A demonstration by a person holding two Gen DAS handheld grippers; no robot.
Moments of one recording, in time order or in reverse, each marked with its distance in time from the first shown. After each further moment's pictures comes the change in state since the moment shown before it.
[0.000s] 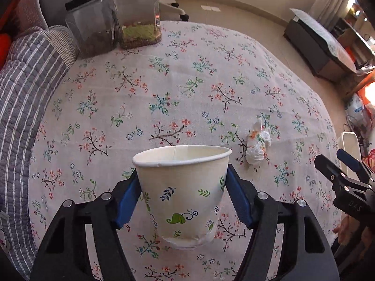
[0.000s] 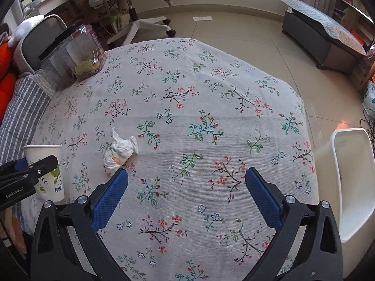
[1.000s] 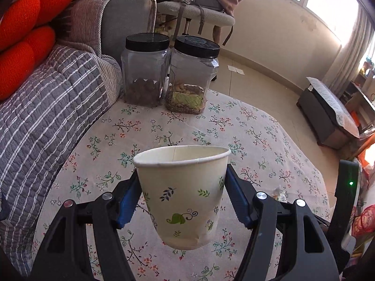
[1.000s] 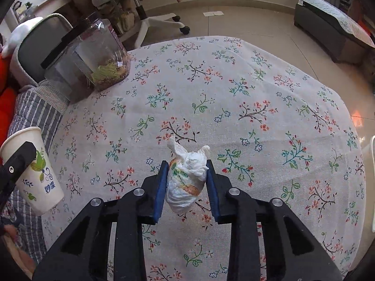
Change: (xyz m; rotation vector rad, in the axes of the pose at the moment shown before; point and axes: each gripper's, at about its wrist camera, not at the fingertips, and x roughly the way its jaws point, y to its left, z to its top) left arm -0.031 0.065 0.057 -0.221 -0.295 0.004; right arm 0.015 0.094 0.035 0.008 -0.062 0.032
